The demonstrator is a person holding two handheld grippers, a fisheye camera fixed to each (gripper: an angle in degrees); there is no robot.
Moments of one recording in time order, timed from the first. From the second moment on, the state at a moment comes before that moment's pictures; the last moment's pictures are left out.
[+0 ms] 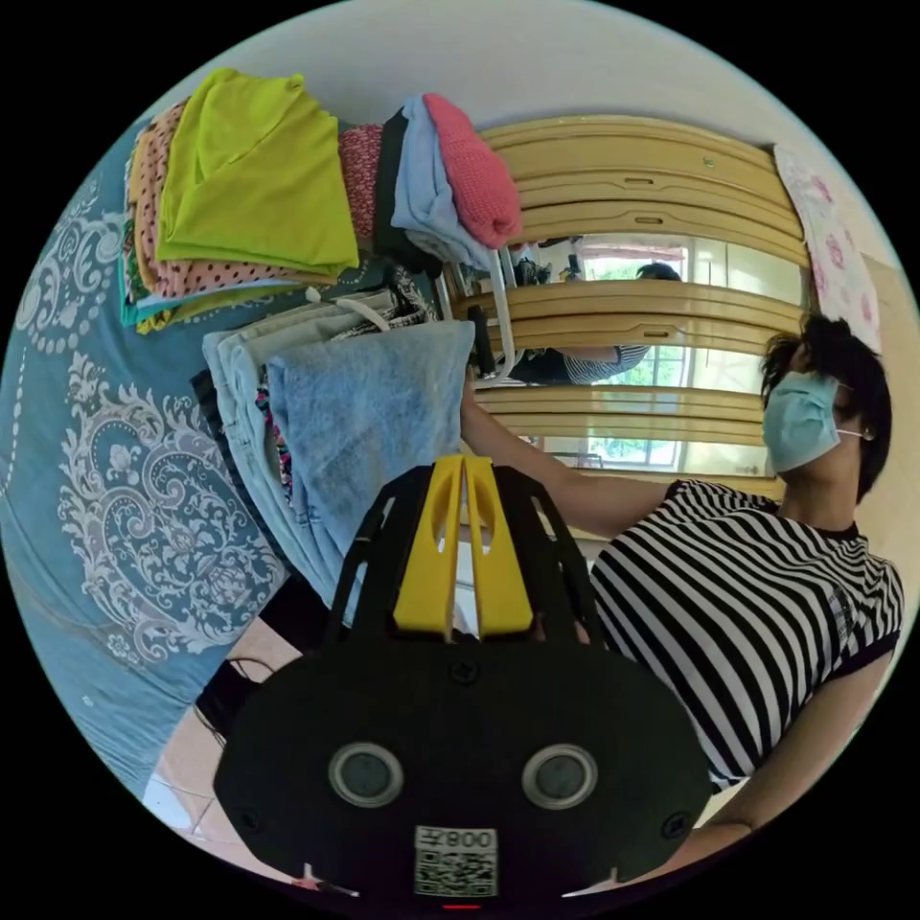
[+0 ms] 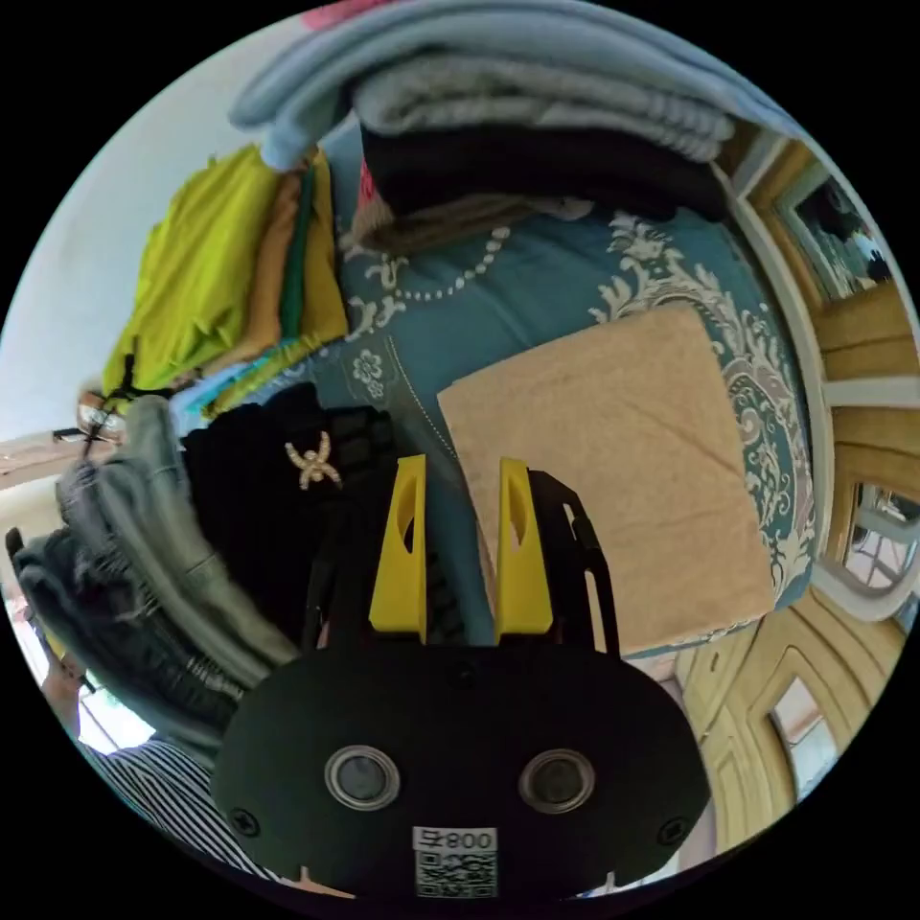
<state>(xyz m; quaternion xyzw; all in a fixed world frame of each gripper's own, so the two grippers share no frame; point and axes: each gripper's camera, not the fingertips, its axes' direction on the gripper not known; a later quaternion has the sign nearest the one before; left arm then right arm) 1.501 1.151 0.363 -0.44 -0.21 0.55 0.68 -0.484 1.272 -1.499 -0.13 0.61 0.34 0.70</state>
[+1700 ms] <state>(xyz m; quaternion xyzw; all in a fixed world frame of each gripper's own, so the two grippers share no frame) 1.391 1.057 -0.323 -0.17 -0.01 0.82 0.54 -1.198 1.002 -1.068 0.12 0.33 -0.25 0.90</state>
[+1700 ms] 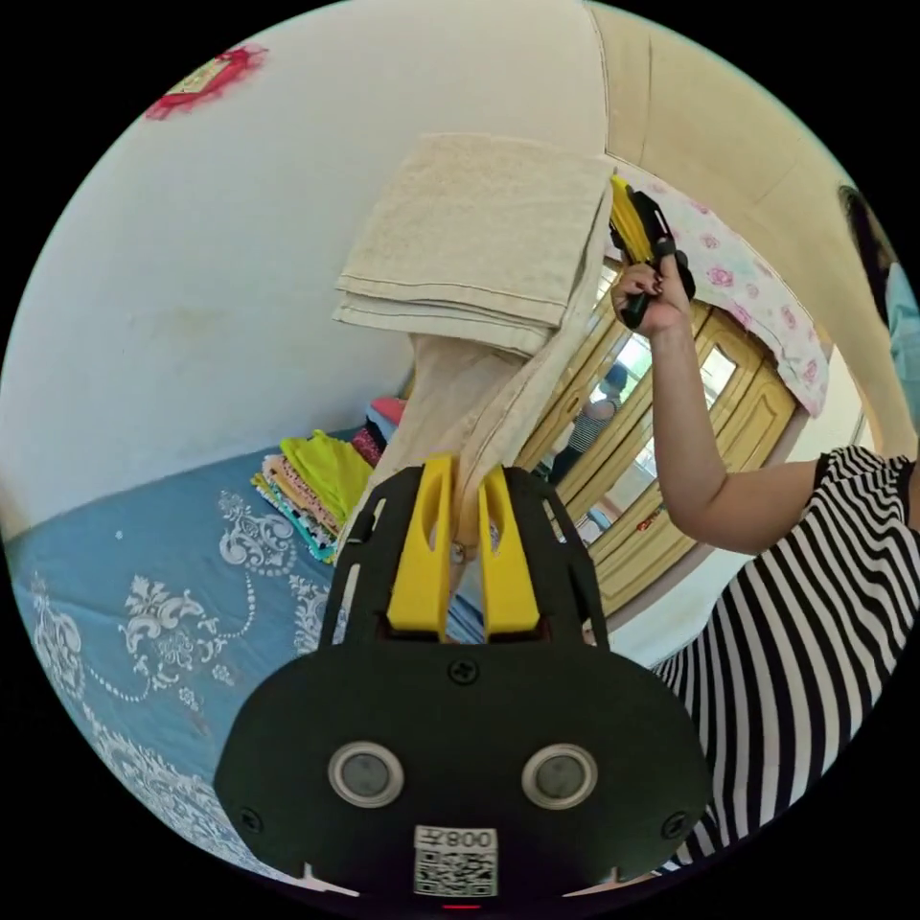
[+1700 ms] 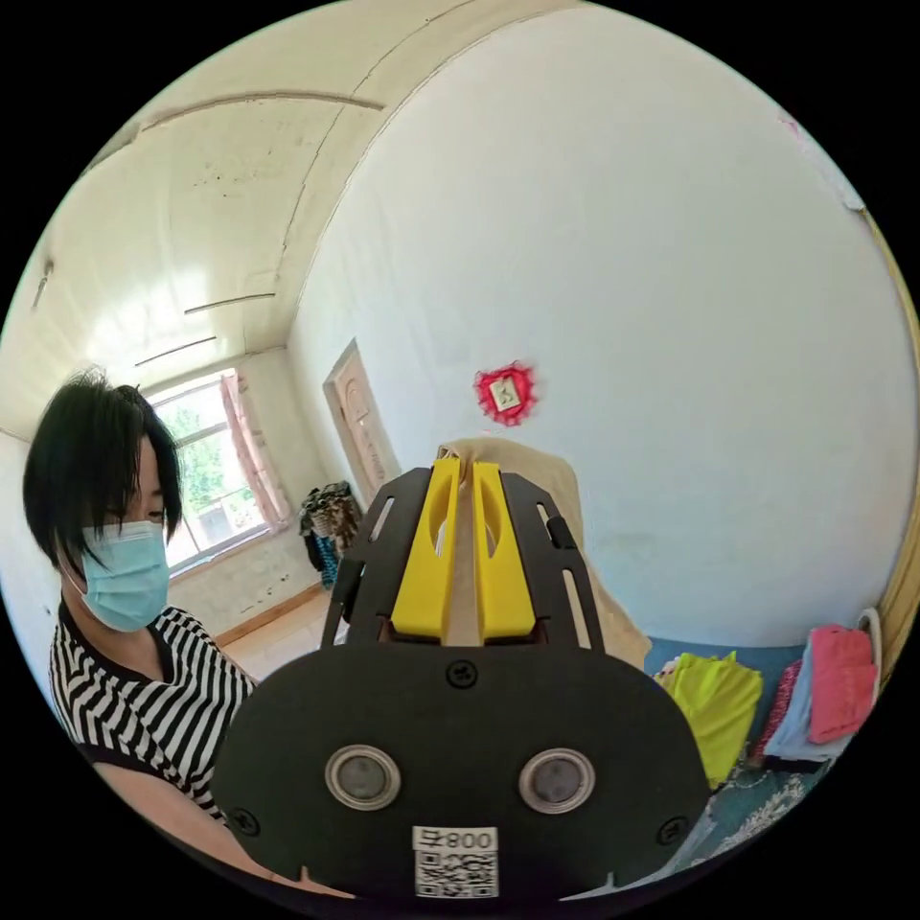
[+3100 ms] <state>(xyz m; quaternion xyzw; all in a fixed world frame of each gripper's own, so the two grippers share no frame) 1.270 1.233 -0.594 0.09 -0.50 0.82 0.27 -1.130 1.065 -0.887 -0.15 0.23 -0.07 0.96</state>
